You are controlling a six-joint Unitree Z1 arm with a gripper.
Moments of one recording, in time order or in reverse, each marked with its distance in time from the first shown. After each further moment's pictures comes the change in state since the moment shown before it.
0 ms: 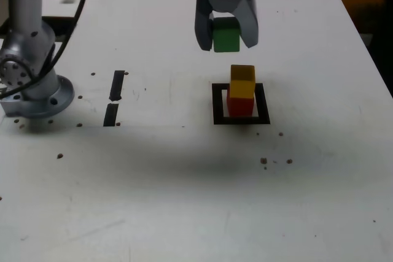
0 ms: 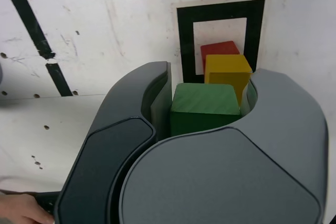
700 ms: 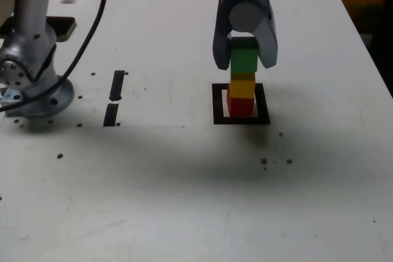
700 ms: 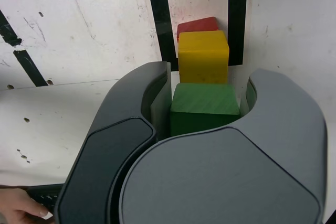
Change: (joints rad) arm -0.048 0.092 -0.065 -0.010 -0.047 -0.008
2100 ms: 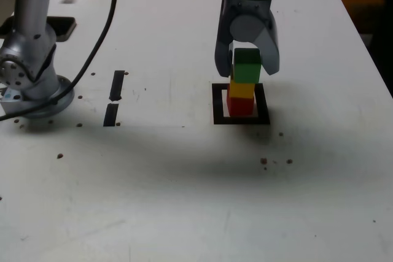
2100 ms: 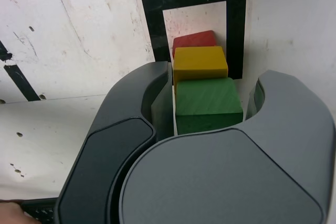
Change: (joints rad) arm 0.006 0.005 0.071 -0.083 0.028 0.012
